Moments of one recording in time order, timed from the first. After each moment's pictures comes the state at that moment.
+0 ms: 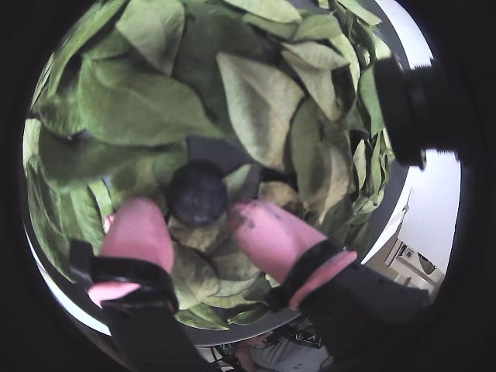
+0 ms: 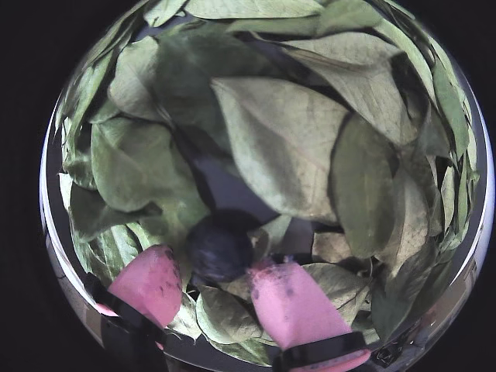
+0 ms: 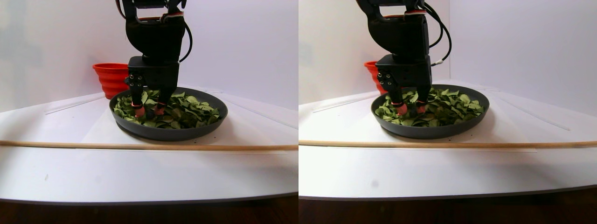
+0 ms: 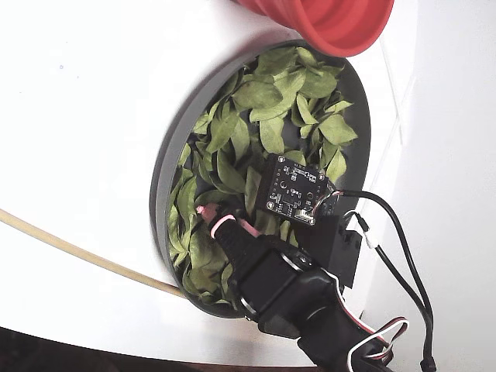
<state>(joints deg) 5.4 85.1 131.3 -13.8 -96.0</state>
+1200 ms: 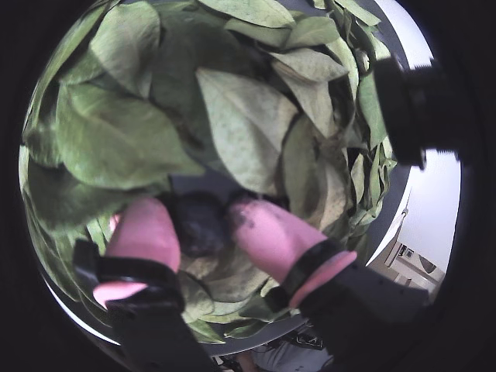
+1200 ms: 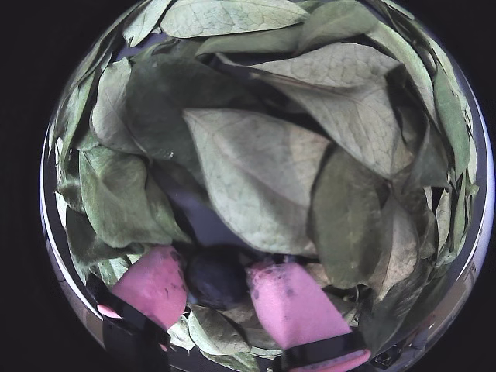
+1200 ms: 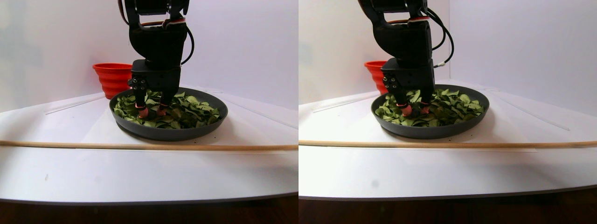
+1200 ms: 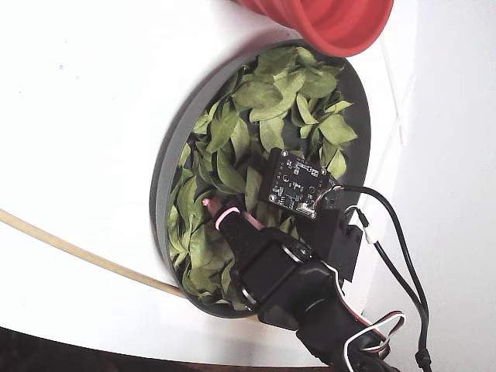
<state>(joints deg) 6.3 82.1 128.9 -16.1 -96.8</state>
